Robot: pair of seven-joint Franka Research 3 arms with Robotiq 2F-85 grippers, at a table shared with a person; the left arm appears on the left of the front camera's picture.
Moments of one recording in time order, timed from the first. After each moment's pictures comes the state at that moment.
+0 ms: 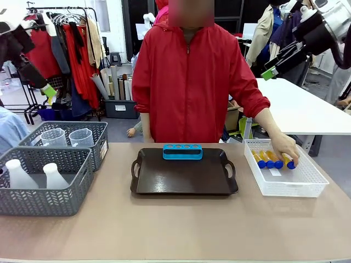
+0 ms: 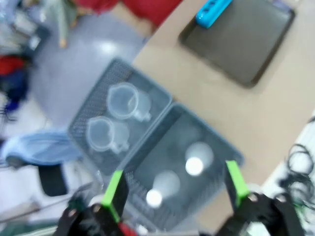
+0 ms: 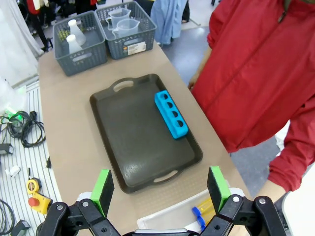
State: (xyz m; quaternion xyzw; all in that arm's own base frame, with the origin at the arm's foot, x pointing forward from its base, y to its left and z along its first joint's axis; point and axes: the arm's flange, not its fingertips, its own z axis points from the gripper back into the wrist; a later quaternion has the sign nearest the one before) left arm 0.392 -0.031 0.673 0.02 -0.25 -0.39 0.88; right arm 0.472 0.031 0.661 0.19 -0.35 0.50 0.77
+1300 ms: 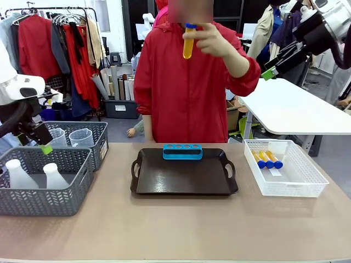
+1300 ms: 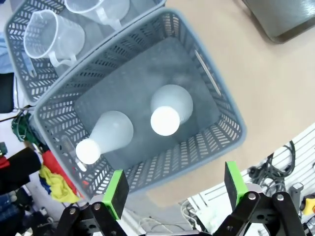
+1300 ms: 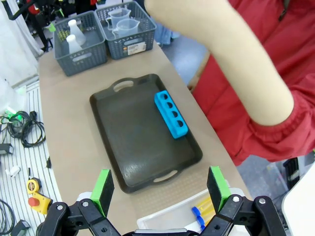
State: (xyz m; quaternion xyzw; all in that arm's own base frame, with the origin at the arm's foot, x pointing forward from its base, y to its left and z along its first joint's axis) left arm 0.391 -0.012 0.527 0.01 -0.10 -0.23 0.97; right arm 0.472 0.031 0.661 0.19 -0.35 0.50 0.77
